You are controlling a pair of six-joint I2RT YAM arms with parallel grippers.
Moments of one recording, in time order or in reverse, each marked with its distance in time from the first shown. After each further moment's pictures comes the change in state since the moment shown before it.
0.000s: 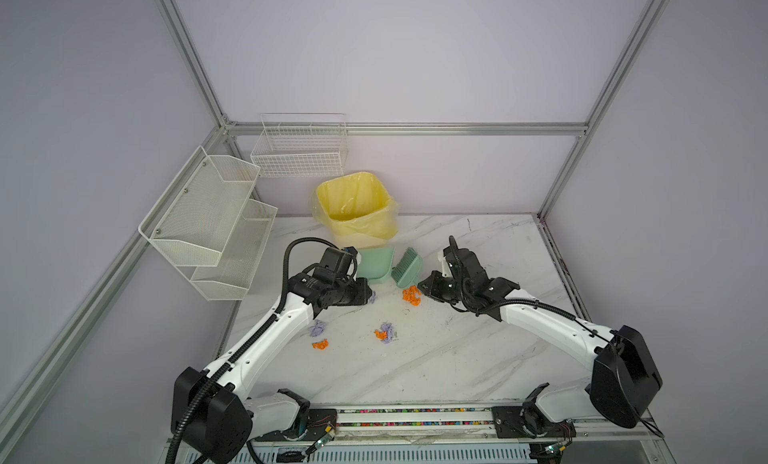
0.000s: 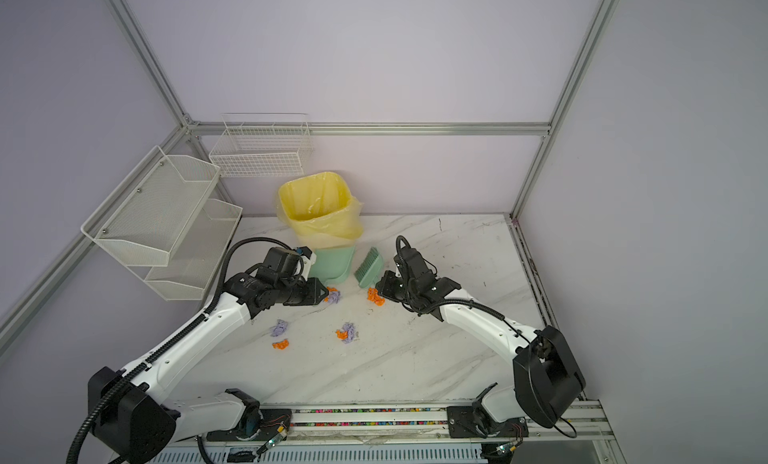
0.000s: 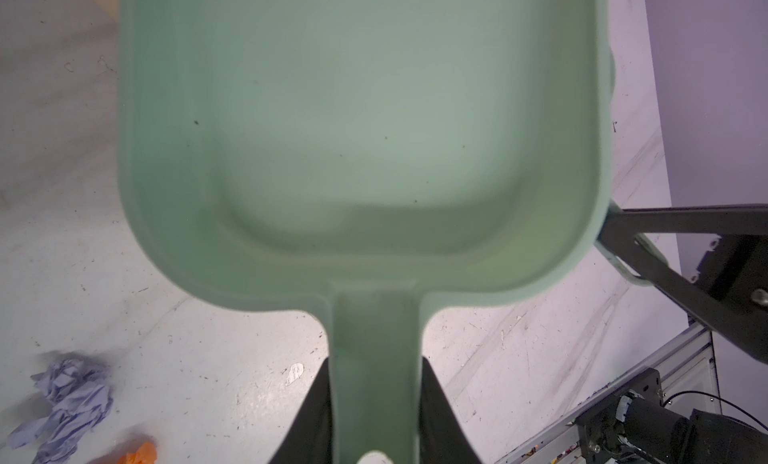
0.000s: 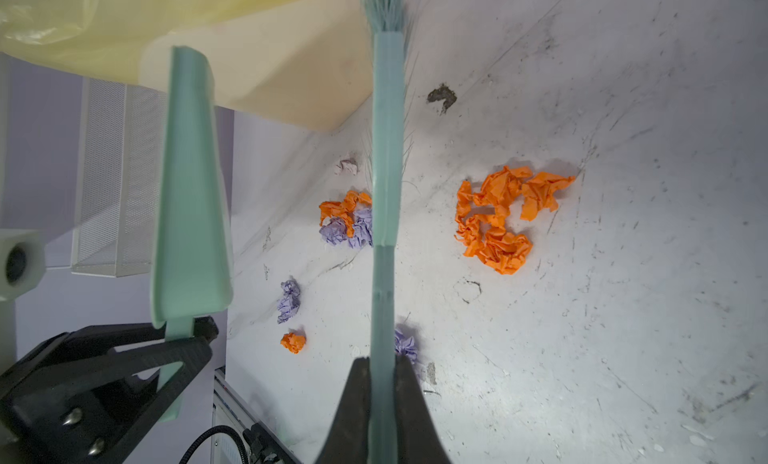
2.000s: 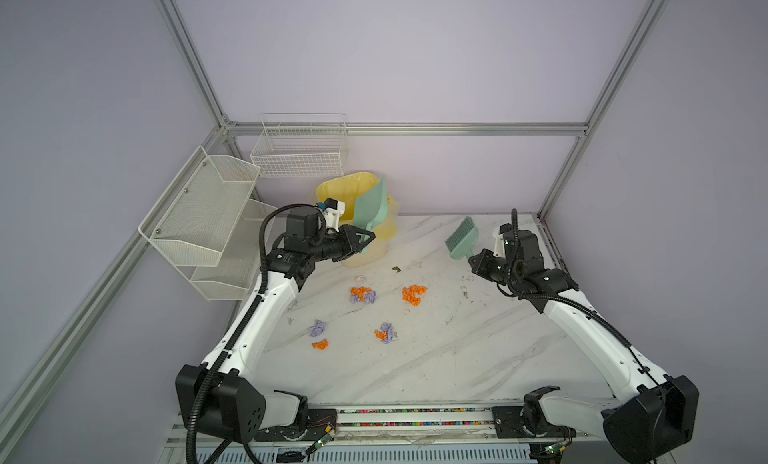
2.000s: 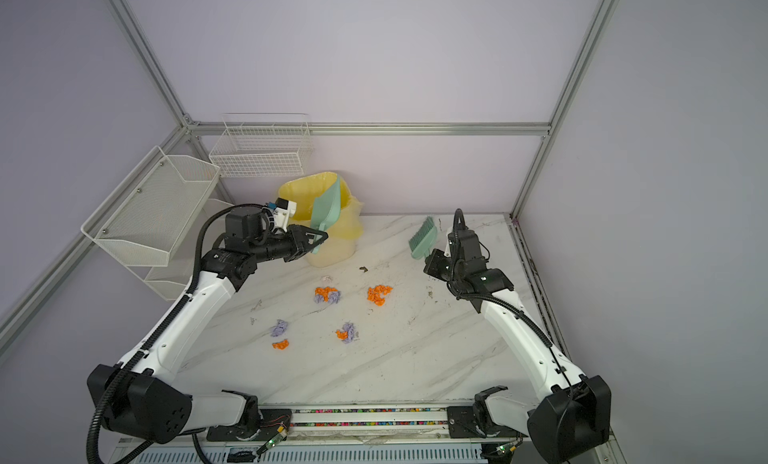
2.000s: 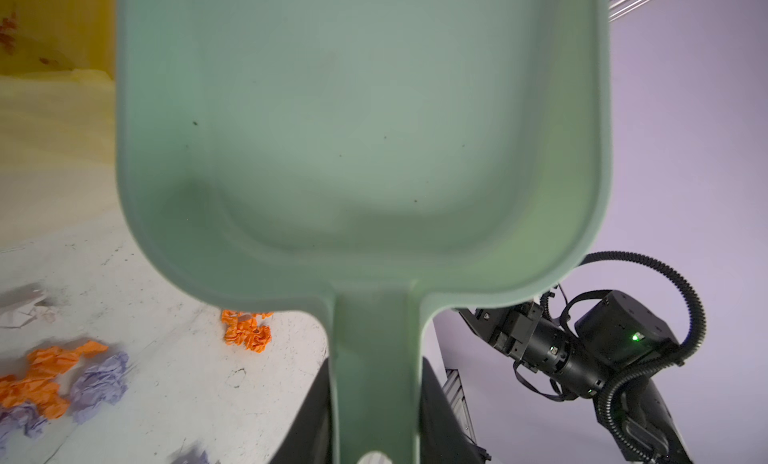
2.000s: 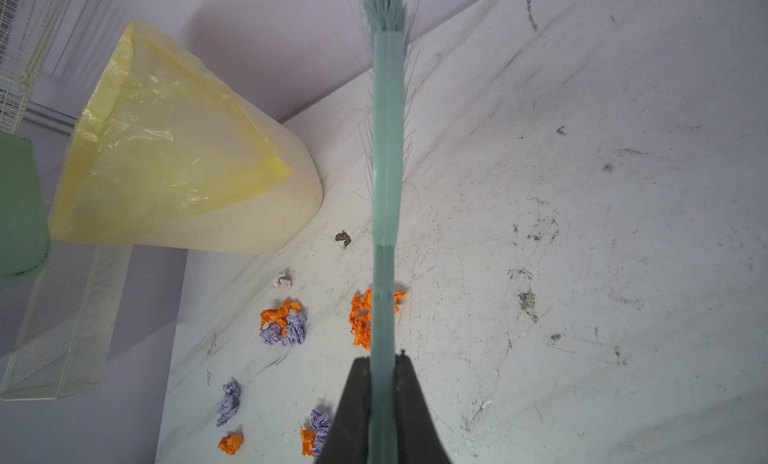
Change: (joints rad) left arm 0.225 0.074 0.230 0.306 0.467 -0.240; right arm -0.342 -0.218 0.073 -0.220 0.068 -0.240
